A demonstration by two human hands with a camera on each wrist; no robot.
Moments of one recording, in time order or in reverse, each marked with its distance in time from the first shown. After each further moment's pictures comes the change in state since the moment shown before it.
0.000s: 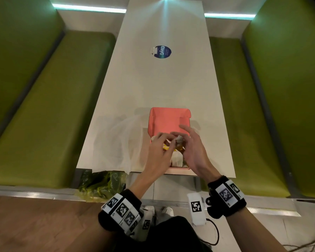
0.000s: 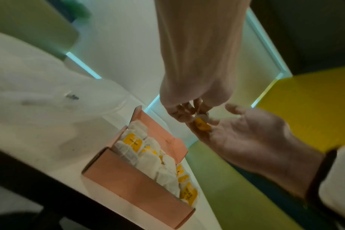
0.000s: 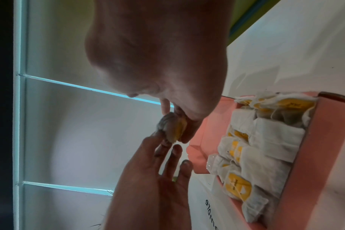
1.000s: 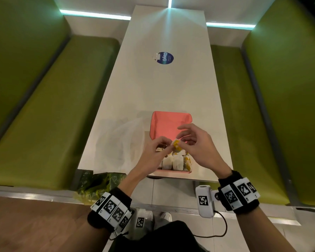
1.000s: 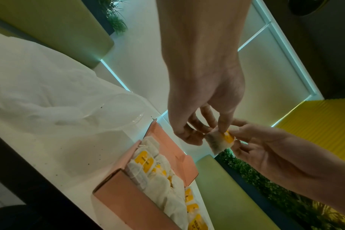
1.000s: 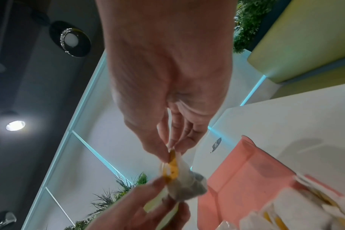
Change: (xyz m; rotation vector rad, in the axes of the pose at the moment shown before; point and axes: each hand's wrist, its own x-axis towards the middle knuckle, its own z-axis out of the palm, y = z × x) left_hand 0.006 -0.001 -0.031 -0.272 -0.218 -0.155; right_hand 0.000 -0.036 -0.011 -0.757 -0.122 -0.326
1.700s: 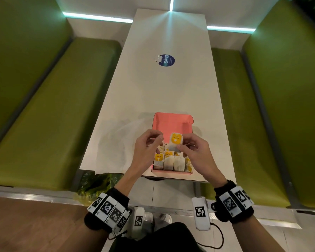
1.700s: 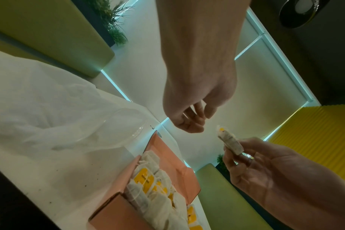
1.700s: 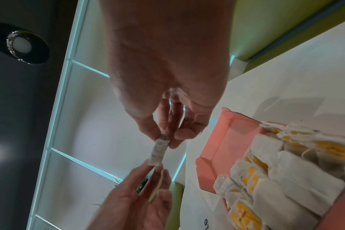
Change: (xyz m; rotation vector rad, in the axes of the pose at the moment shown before) left_hand 0.001 0.011 -0.017 -0.057 0.272 0.065; right_hand -0.011 0.013 0.022 0.202 0.111 0.073
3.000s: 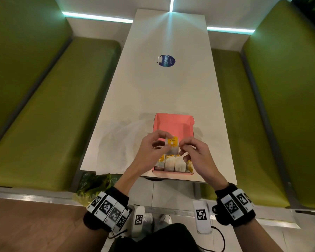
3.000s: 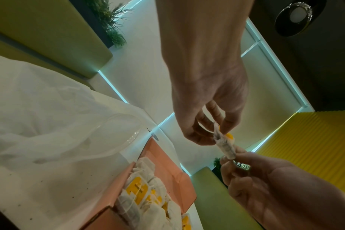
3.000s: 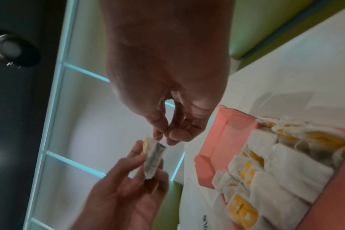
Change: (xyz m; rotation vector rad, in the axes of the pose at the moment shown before) left_hand -0.003 0.017 -0.001 0.011 -0.230 0.073; right_hand -0.006 -0.004 0.004 0.075 -0.012 0.093
